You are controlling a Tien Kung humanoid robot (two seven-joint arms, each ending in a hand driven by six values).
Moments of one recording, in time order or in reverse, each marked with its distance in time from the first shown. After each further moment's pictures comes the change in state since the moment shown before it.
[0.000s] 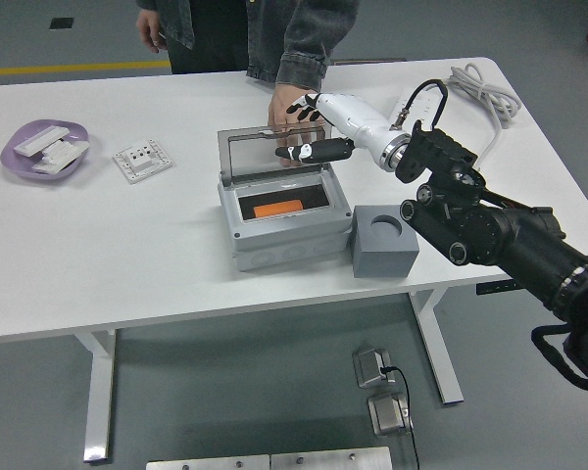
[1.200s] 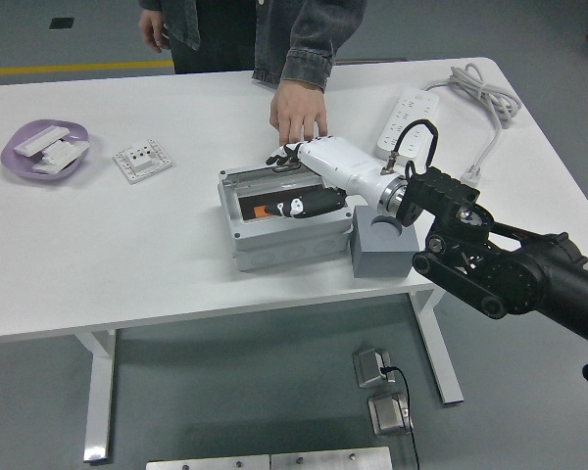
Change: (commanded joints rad) left arm 0.026 -0.014 -0.016 0.000 -0.012 0.000 -0.008; right arm -0.132 -0.165 -0.085 0.400 -0.055 0.001 -0.095
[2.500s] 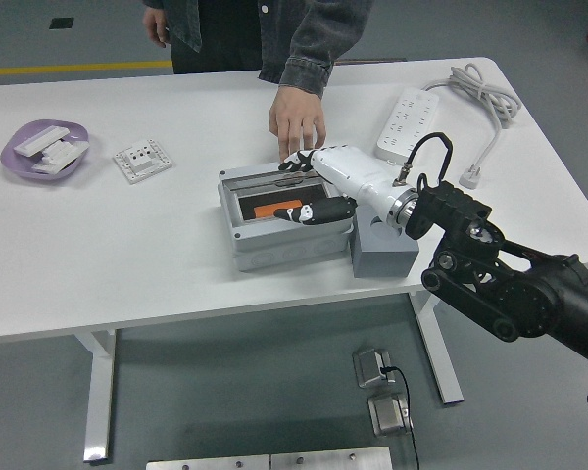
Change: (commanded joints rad) left arm 0.009 -0.001 -0.012 0.000 0.011 0.003 0.005; right arm -0.110 -0.023 0.103 0.117 -0.078 0.044 -0.088
